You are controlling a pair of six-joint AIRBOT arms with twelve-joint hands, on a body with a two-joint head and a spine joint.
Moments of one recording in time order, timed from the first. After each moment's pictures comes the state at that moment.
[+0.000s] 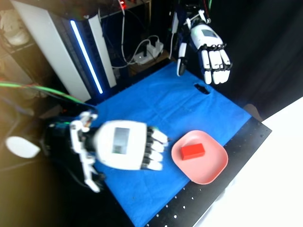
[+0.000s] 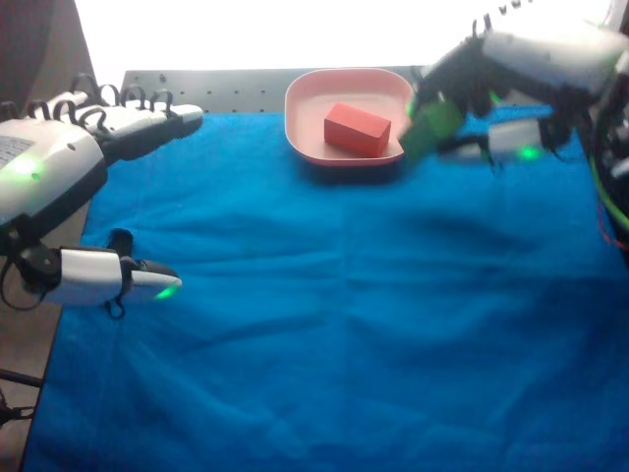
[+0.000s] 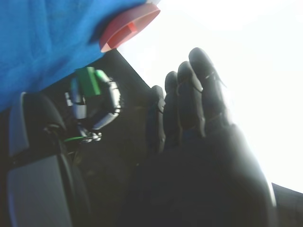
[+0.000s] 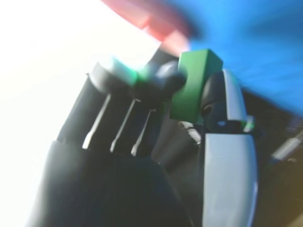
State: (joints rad) left arm 0.96 -0.83 0.91 -0.31 -0.92 1.26; right arm -0.64 -1.26 1.57 -0.26 0.74 -0.42
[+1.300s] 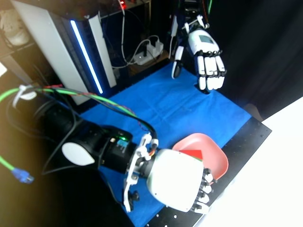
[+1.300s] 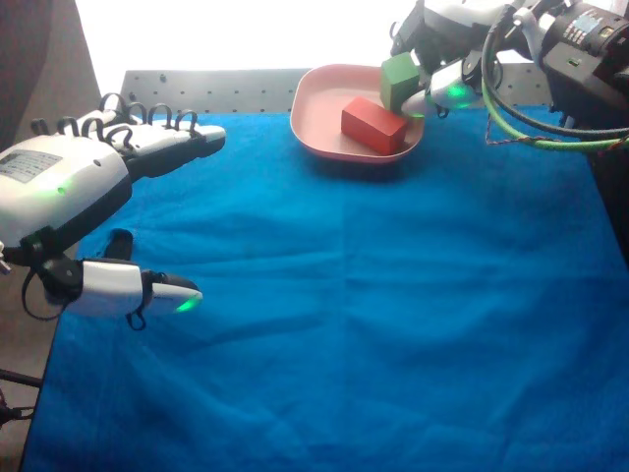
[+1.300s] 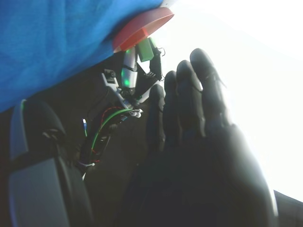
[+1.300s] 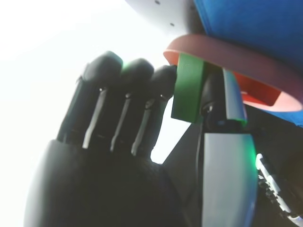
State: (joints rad) left arm 0.95 -0.88 0.94 -0.26 -0.90 1.20; right arm -0.50 -1.56 1.97 -0.23 0.35 -0.42
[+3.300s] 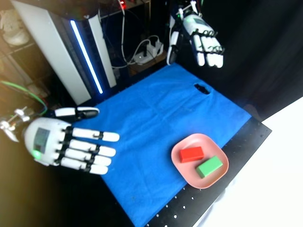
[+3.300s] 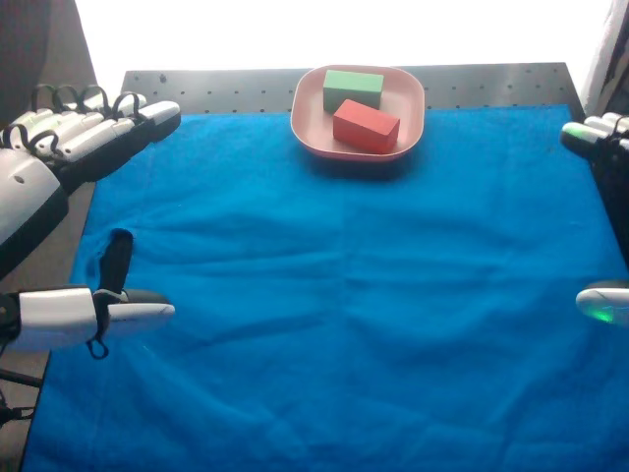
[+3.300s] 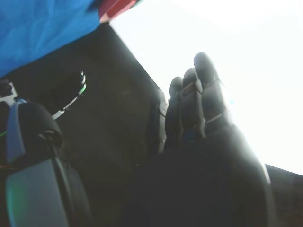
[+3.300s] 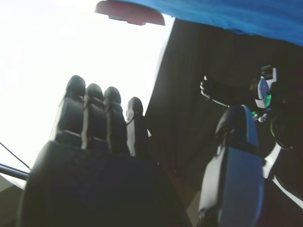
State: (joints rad) left arm 1.14 -0.77 0.79 -0.30 -1.21 1.16; right arm -1.32 -1.01 1.14 0.24 1.40 -0.42
